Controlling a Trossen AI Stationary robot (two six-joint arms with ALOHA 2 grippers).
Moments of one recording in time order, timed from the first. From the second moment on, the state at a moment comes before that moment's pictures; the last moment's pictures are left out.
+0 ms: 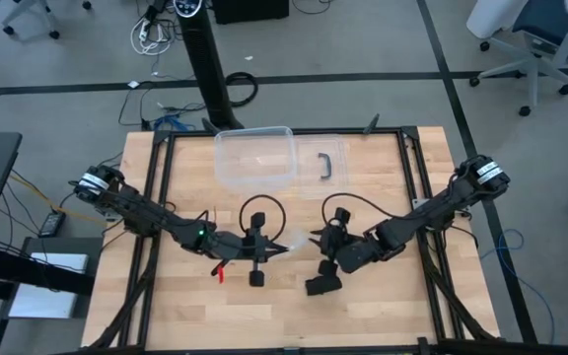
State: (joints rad) left arm -0.39 1.55 0.81 0.46 -0.41 0.00; right arm 0.49 1.52 0.89 -0.13 0.74 0.40
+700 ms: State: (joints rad) left arm -0.40 1.55 0.81 0.34 -0.41 -0.08; right arm 0.57 1.35 0.90 -0.26 0.75 0.35
